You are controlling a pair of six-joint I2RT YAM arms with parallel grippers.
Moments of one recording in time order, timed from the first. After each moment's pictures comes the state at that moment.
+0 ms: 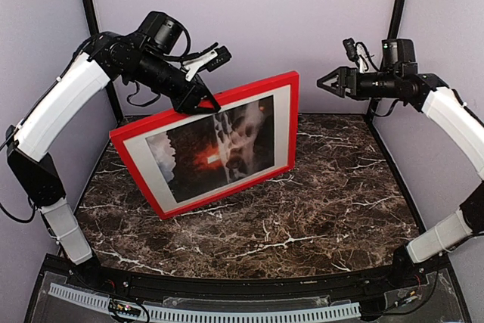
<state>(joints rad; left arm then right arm) -0.74 1.73 2.15 -1.18 0.27 0.30 0.27 1.38 1.47 -0.54 -0.57 0.22</state>
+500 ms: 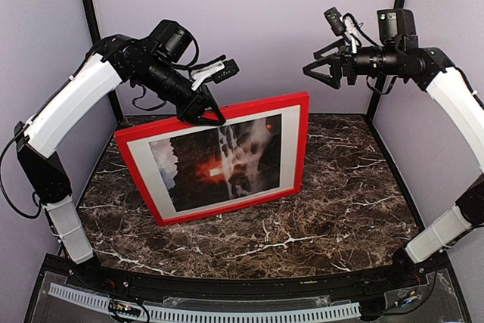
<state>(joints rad) -0.72 1.78 2.16 -1.25 0.43 0.38 0.41 1.43 1.75 -0.68 -0.65 -0.22</state>
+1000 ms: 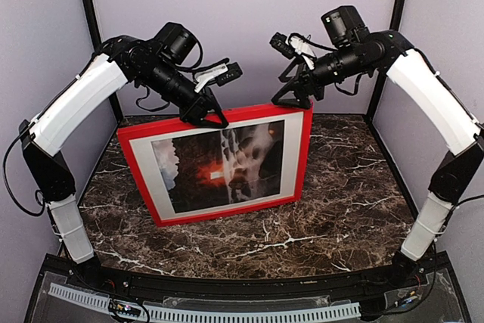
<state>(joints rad) -0.72 1.82 2.18 -1.27 0.47 0.40 0.63 1.70 2.10 -1.05 -0.49 -0.48</state>
